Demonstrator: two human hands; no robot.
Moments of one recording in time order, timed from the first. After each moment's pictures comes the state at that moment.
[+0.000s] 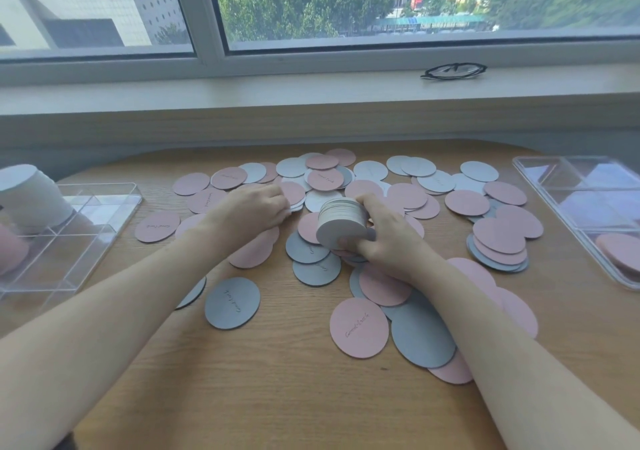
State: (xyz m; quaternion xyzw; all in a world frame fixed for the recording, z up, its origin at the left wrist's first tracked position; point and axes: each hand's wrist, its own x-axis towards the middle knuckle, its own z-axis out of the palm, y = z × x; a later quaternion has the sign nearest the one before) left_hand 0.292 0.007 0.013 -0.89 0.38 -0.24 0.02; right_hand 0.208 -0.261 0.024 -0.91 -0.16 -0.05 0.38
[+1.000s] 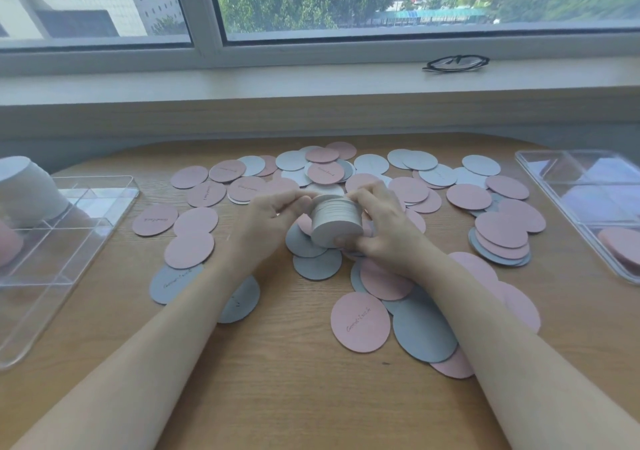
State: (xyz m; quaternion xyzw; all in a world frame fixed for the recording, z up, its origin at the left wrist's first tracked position) left_hand 0.228 -0.039 0.021 -0.83 0.20 -0.07 -0.51; right_hand 0.213 -0.260 0.017 -0.90 -0.19 -0.06 0.38
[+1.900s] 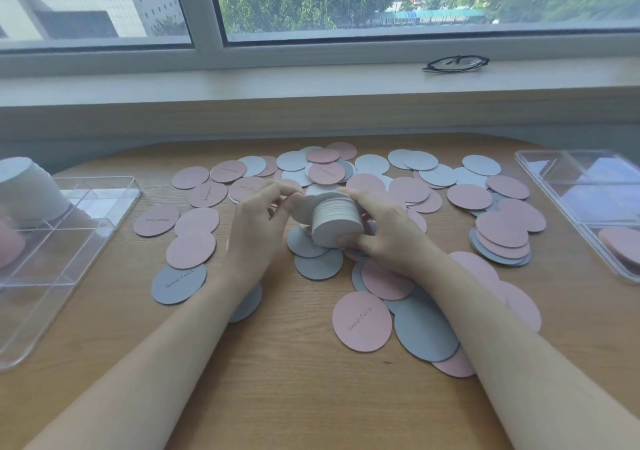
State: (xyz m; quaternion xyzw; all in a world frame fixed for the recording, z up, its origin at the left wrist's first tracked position) left_hand 0.221 -0.040 0.017 -0.84 0.15 -0.22 -0.48; right_hand 0.214 -0.259 0.018 -0.88 -0.23 -0.07 0.41
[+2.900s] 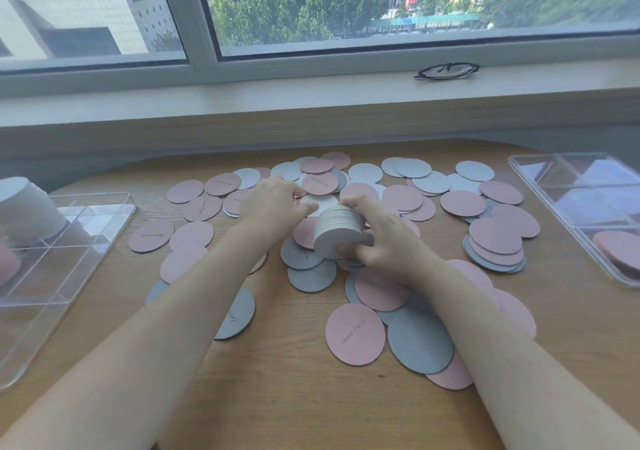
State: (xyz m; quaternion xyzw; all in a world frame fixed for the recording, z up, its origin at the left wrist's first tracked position) left_hand 0.287 -0.064 0.036 -0.98 0.05 -0.04 -0.18; right_hand 0.211 -0.269 0.022 -0.89 -0.20 -0.06 0.40
